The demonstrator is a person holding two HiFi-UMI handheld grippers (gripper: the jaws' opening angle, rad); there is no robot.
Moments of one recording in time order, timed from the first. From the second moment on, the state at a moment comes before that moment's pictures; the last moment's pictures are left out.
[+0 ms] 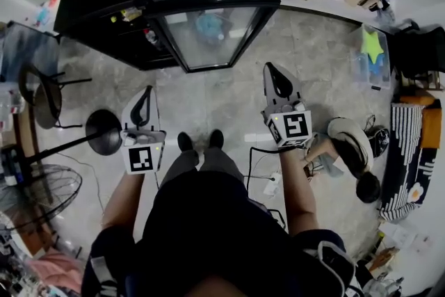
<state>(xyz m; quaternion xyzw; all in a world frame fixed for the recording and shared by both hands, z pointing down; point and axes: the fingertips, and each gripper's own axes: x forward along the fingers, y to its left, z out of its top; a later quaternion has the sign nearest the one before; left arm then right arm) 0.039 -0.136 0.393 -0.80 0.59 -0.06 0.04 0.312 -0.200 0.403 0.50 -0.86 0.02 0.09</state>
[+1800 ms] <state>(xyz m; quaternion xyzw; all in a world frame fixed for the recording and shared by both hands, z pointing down) 0.015 -0.117 0.375 -0.81 0.58 -0.04 0.05 0.317 -0.241 0.405 0.49 -0.87 0.00 0.10</state>
